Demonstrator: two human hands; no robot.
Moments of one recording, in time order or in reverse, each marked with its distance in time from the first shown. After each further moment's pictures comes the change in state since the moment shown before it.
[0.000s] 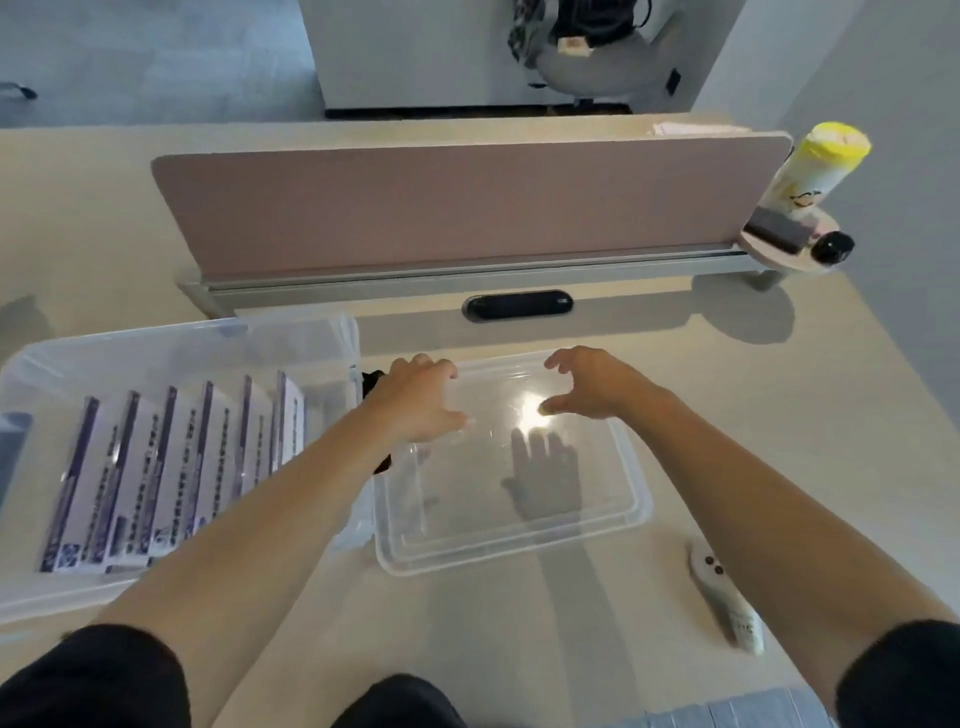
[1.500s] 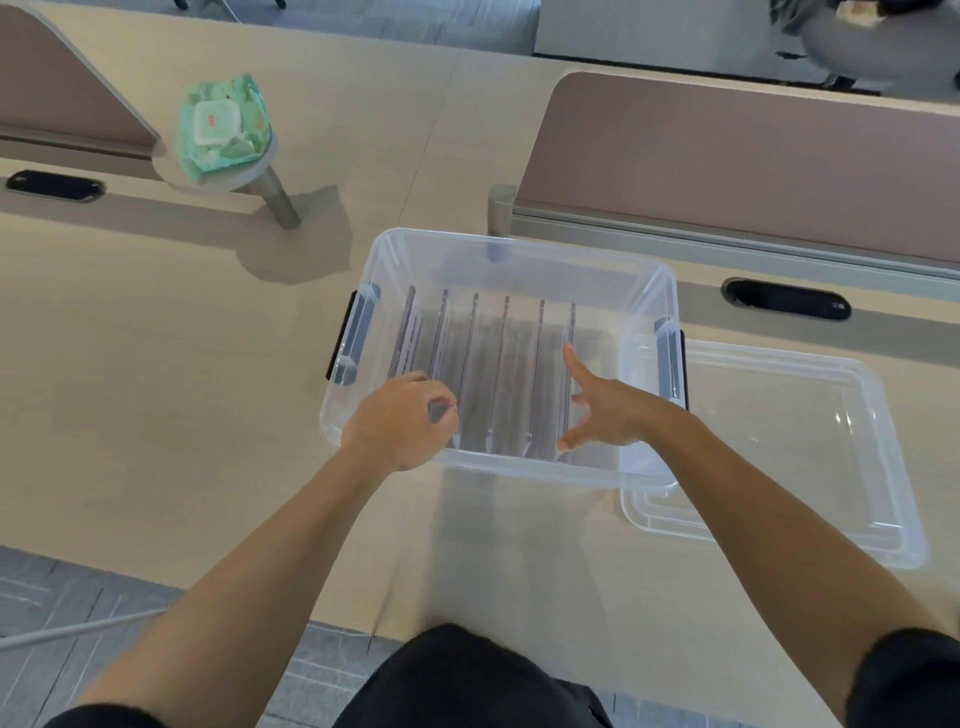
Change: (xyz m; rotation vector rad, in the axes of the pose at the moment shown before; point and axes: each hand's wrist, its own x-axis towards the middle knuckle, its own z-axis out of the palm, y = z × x) left_hand -0.206 -0.292 0.031 -0.261 0.277 -0.227; right_hand 0.005 -0.289 0.138 0.077 -0.438 -0.223
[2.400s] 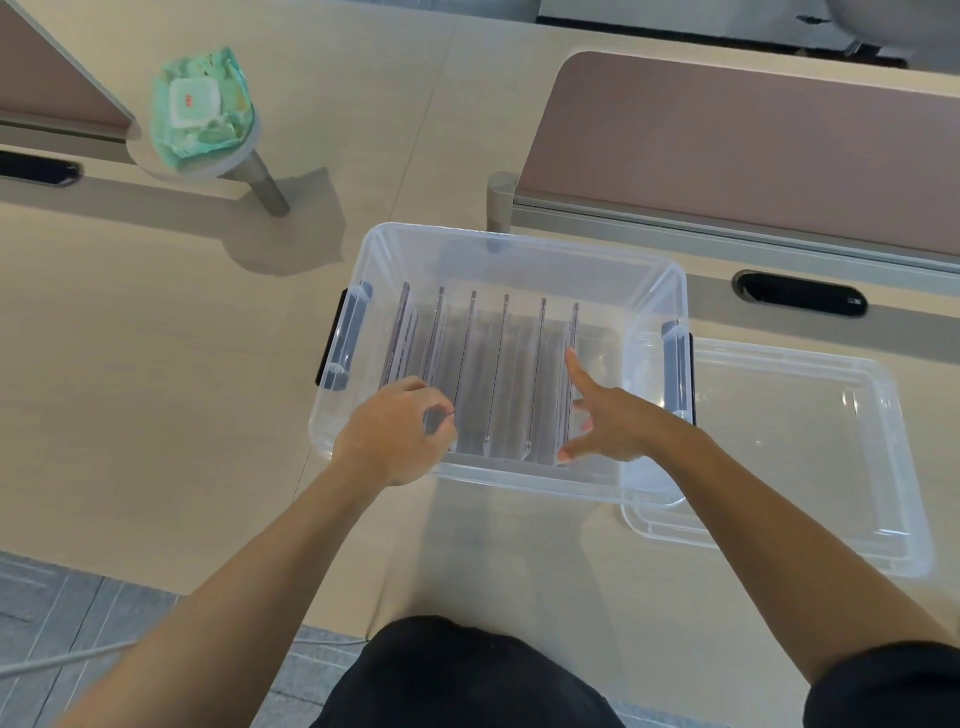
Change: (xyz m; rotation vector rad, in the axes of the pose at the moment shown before) left_hand 0.005 -0.003 0.003 -0.017 -0.007 -0.018; right_hand 0.012 0.008 0.003 -0.013 -0.002 -0.023
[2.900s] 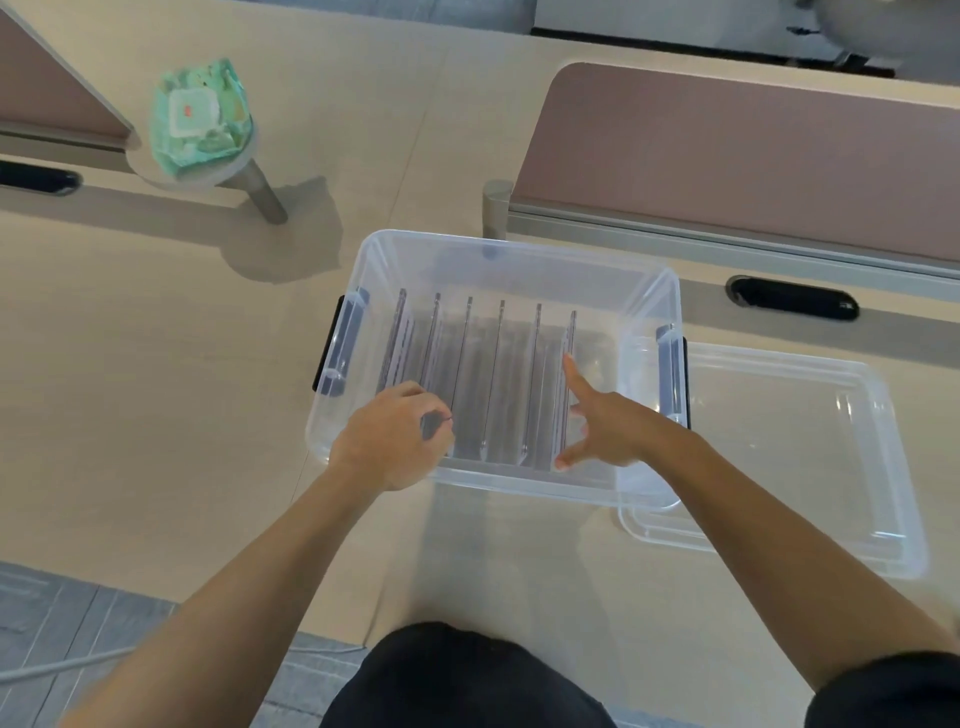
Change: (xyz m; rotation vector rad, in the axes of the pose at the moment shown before) left_hand 0.000 -0.001 0.000 0.009 0.008 0.034; right_hand -0.004 -0.003 0.000 -0.039 0.015 0.009
